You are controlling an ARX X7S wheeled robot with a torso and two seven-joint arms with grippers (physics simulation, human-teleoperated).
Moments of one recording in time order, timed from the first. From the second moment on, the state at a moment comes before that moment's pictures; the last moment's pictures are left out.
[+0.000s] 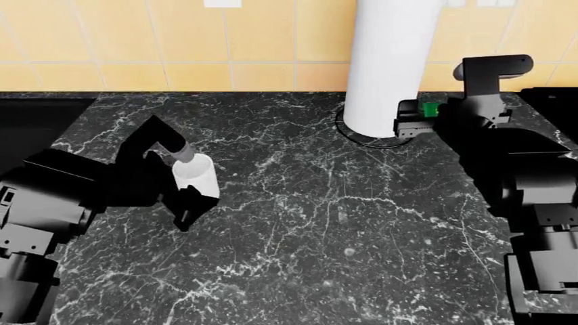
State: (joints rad) left arm -1.05 -0.50 0.46 -0.33 -0.16 -1.03 0.98; right arm 1.13 0.40 -0.29 0.57 0.44 0.67 -0.07
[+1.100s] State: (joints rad) left arm -1.13 -0.40 0.25 -0.01 -0.11 -1.00 0.63; right arm 1.25 0.51 -0.16 -0.02 0.68 1.12 0.05
